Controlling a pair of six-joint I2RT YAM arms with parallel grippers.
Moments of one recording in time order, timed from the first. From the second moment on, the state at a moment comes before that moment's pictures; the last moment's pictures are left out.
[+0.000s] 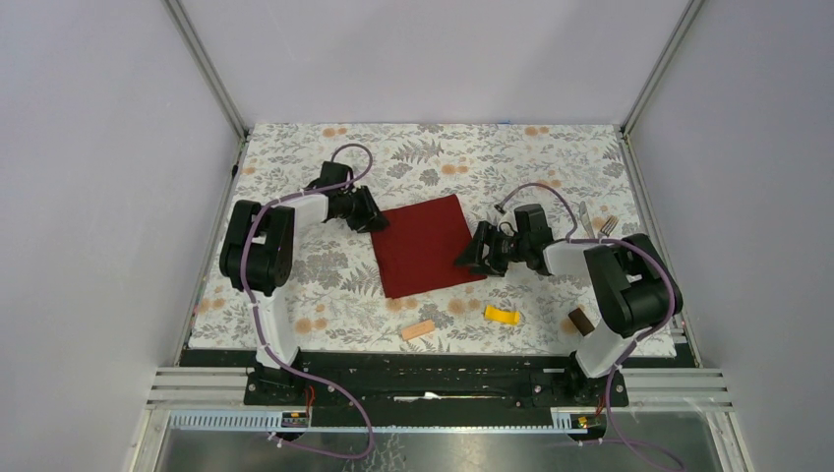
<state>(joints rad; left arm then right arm) -0.19 1.98 1.19 -0.19 0.47 -0.65 0.32 1.69 0.66 0.21 -0.70 0.68</state>
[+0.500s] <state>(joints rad) -0.19 1.71 1.21 -0.32 0.45 -0.54 0.48 1.64 0.76 -0.02 -0.45 0.65</state>
